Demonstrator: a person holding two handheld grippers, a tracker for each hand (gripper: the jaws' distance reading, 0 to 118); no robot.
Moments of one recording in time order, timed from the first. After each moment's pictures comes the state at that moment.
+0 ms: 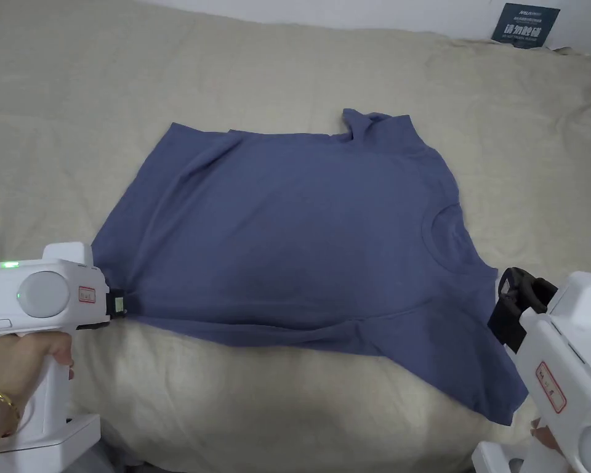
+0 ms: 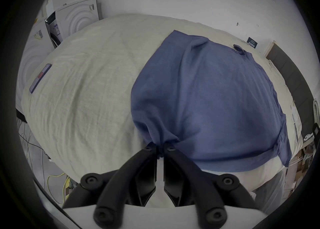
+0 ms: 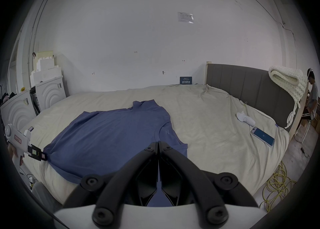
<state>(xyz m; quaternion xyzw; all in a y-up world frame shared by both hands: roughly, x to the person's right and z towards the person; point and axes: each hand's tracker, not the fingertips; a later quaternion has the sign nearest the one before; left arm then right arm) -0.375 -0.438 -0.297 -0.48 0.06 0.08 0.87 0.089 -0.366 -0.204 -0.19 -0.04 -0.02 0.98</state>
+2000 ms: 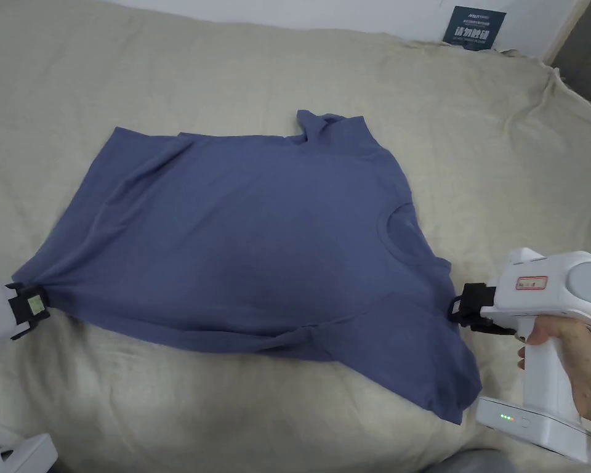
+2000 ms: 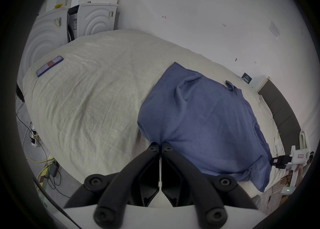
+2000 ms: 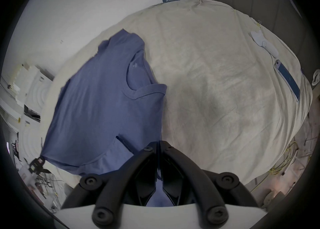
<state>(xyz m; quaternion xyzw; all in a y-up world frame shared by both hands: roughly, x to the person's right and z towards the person) -0.376 -0.397 -0.264 -0.37 0.08 0.18 0.91 0.197 -0.395 -0.314 -0.50 -0.02 -0.19 0.85</state>
